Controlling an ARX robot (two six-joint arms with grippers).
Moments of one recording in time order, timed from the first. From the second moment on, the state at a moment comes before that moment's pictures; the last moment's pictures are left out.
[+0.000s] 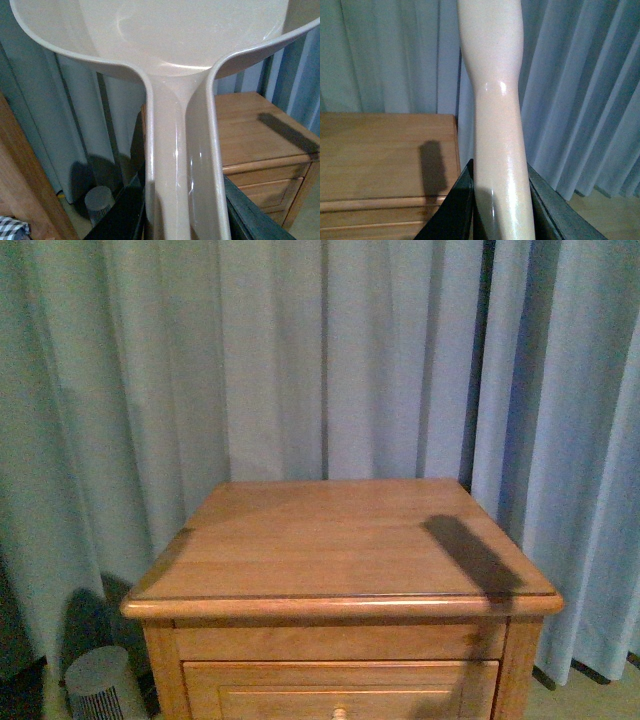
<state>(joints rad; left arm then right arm) 0.00 0.52 0.54 0.01 0.21 0.09 0.68 0.60 0.53 0.19 0.76 -0.14</state>
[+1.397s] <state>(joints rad) 0.00 0.51 0.53 0.00 0.21 0.09 0.68 0.60 0.53 0.18 0.76 -0.13</state>
